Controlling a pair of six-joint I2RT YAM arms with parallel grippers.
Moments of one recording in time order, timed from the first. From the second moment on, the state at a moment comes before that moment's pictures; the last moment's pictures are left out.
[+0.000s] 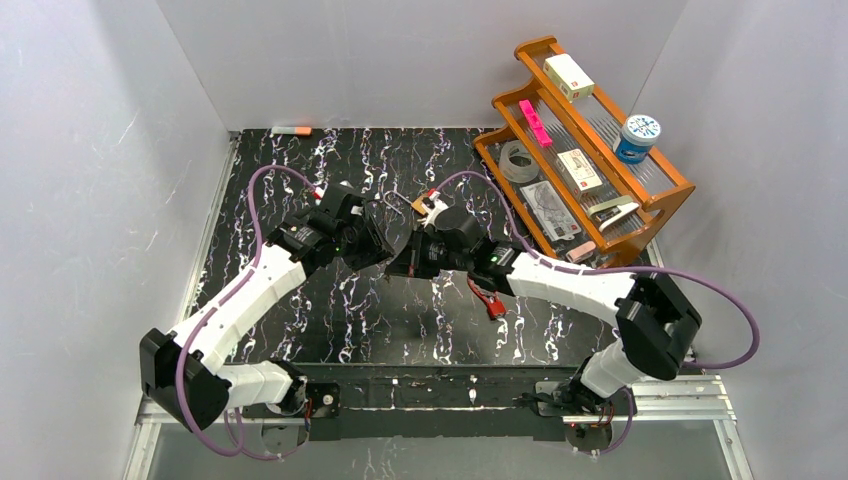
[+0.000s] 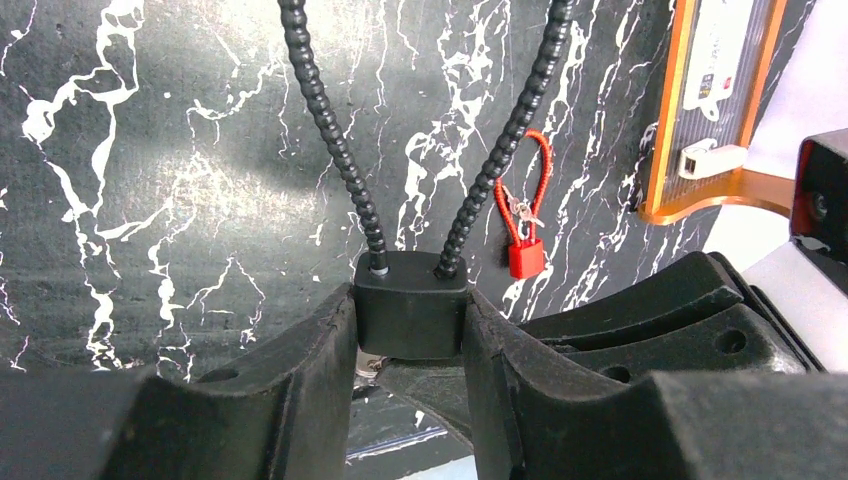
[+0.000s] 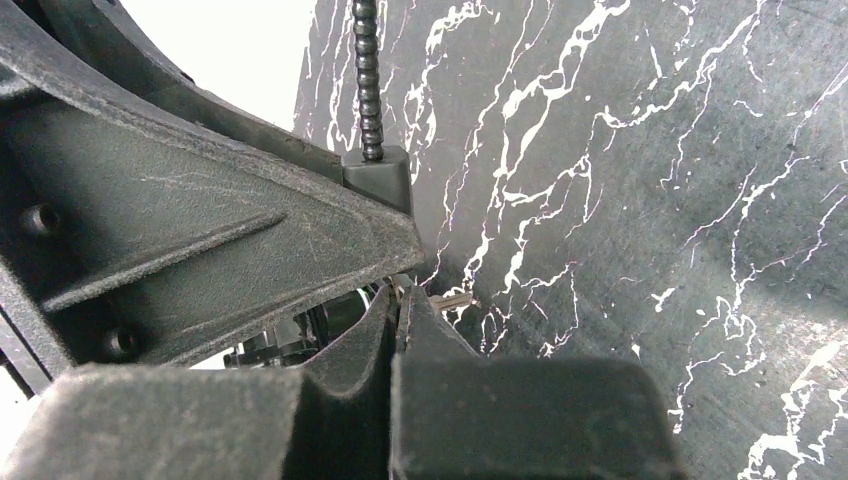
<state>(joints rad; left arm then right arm) -0.58 1.22 1.11 -0.79 0.01 -0.95 0.95 1.52 1.01 0.04 -0.22 0.95</state>
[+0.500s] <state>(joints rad) -0.60 1.22 1.14 -0.80 0.04 -0.90 0.88 1.46 0.99 0.02 -0.36 0.95</state>
